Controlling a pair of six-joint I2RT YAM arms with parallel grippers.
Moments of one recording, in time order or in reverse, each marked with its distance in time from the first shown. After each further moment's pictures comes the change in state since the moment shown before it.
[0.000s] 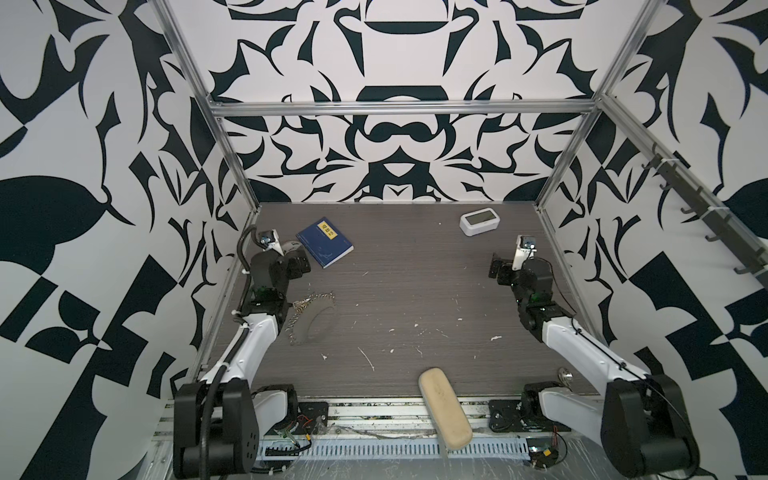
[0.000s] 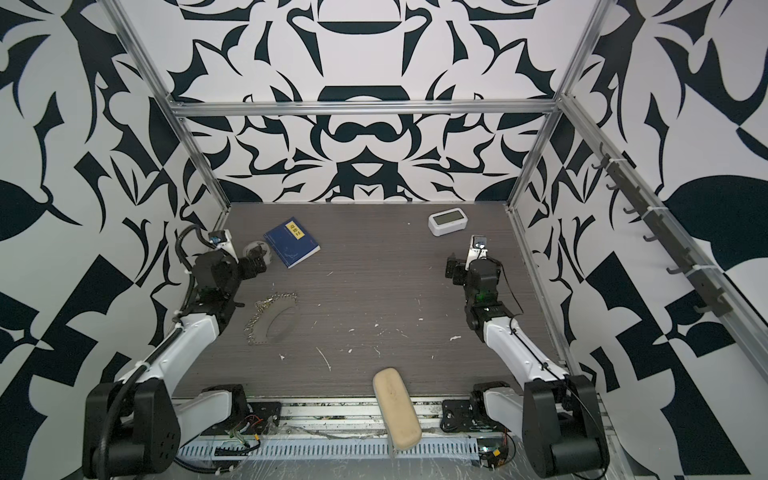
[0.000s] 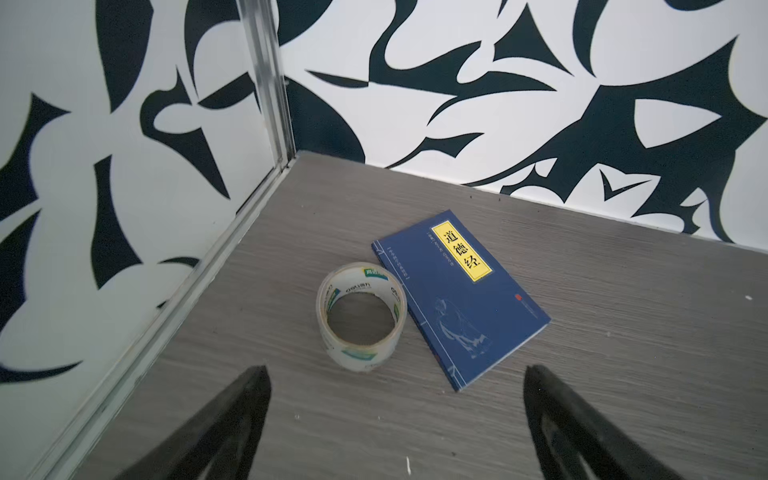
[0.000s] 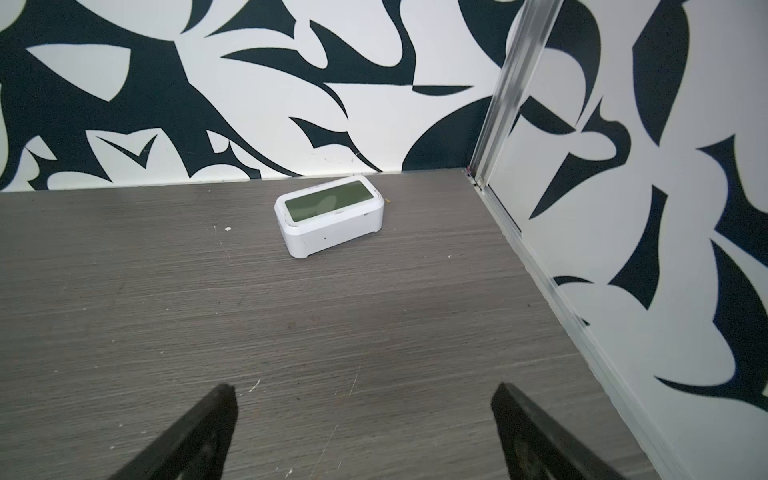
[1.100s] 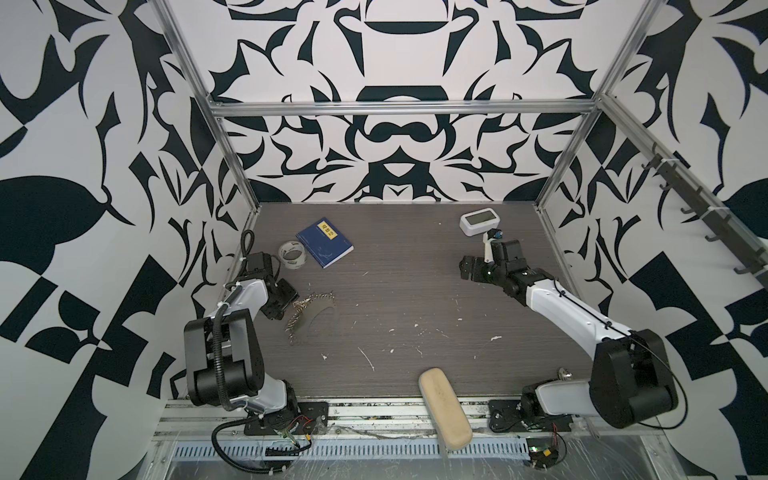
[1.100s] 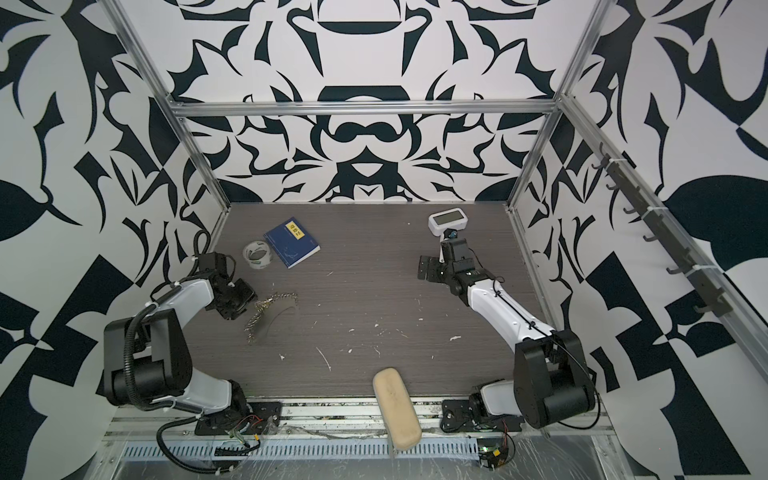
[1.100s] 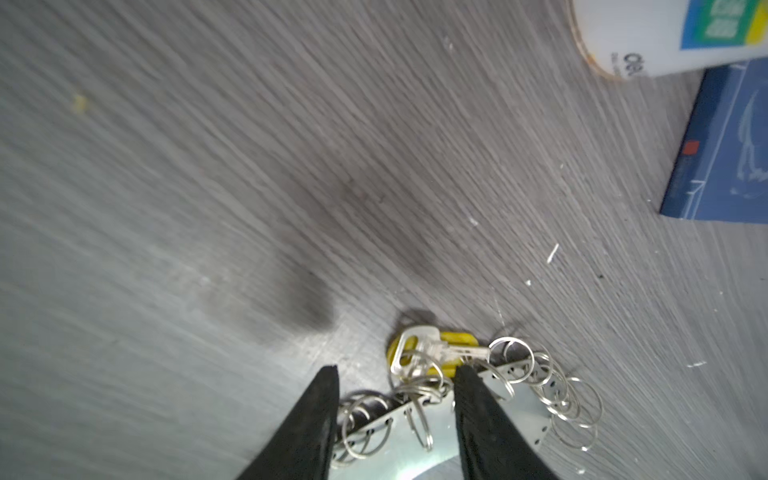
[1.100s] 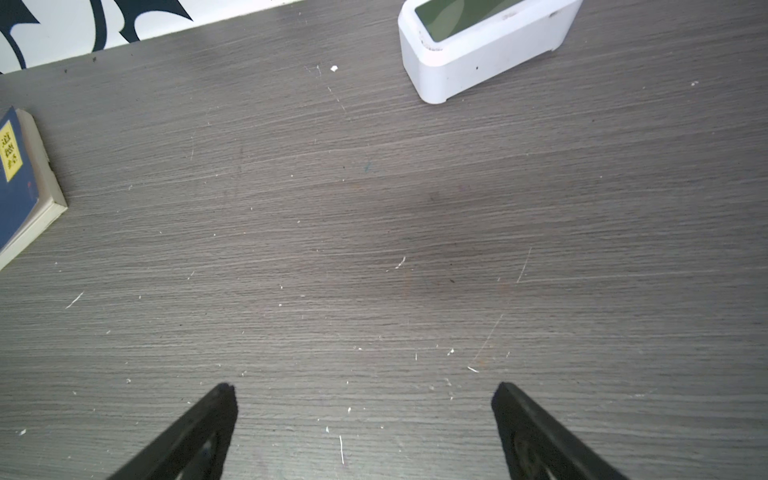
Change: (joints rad) left arm 0.182 0.385 0.161 -0.652 0.238 -0.403; right arm 0.140 0.253 0.309 -0.472 -0.227 0.237
